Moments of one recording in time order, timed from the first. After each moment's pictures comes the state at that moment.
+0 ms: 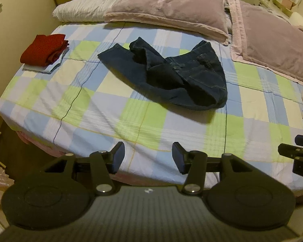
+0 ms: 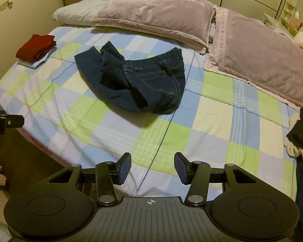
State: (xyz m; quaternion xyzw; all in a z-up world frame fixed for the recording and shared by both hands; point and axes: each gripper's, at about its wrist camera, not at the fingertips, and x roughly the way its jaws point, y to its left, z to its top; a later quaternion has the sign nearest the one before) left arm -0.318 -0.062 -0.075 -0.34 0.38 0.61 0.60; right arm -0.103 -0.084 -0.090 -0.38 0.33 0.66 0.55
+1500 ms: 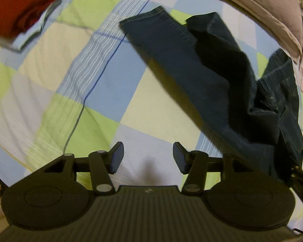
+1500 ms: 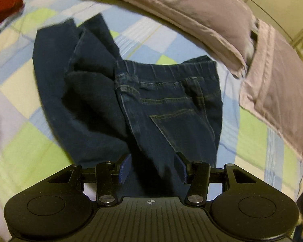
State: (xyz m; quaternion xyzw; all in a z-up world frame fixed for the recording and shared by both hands) left arm -0.521 0.245 -0.273 -0.50 0.40 0.56 0.53; right arm -0.229 0.185 -0.296 -0.50 0.22 0.62 0.56
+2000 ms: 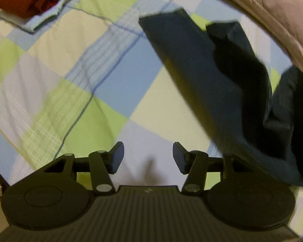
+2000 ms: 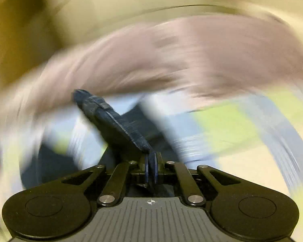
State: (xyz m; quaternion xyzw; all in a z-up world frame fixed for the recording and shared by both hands) left arm -0.536 0.239 -0.286 -0.51 0.34 0.60 0.51; right arm -0.020 0.140 -0.234 -0.06 0.41 0.53 0.74
